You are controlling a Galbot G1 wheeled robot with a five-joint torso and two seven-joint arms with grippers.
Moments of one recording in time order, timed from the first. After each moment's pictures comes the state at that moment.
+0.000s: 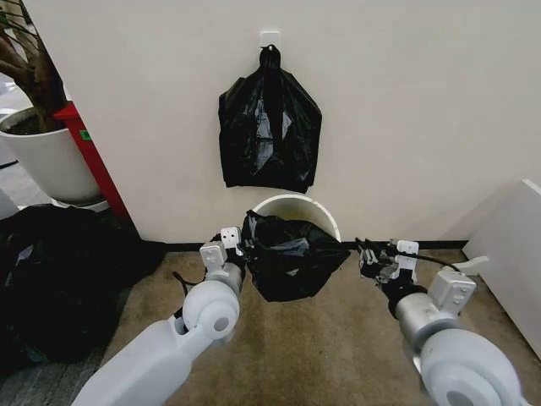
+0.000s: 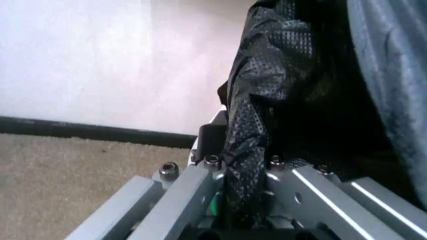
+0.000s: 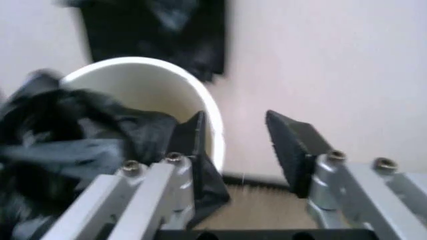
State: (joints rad) left arm 0.86 -1.02 0.16 -2.05 -1.02 0.29 -0.83; right arm -1.45 0.86 0.38 2.50 0.58 -0.45 0.41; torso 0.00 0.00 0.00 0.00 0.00
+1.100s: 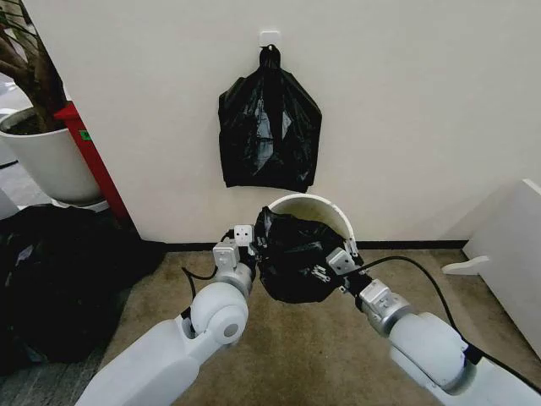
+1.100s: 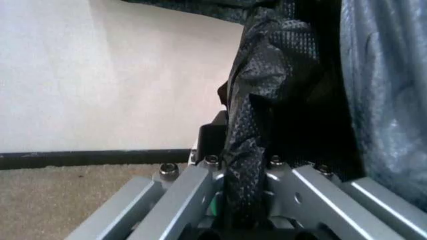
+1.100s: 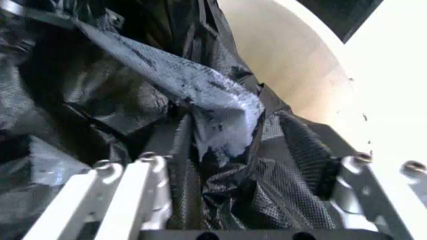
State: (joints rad) left arm 0.83 -1.04 0.23 -2.06 -0.93 0.31 -0.78; right arm -1.18 0.80 0.09 2.25 0.15 -0.46 0.12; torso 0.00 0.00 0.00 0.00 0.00
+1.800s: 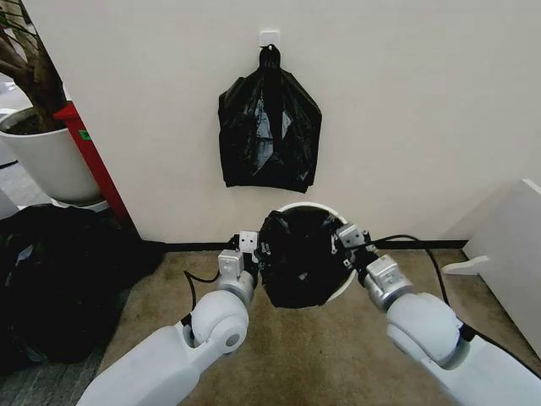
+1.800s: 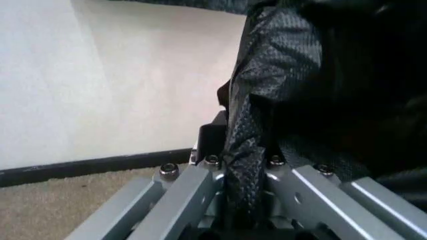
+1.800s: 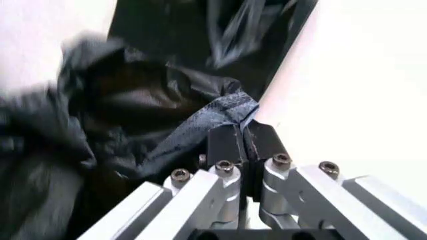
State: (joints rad) left arm 0.86 -1.01 0.25 -2.04 -0.80 0.31 -0.69; right arm -1.07 0.78 0.13 2.29 0.33 -0.45 0.28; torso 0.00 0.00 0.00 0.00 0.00
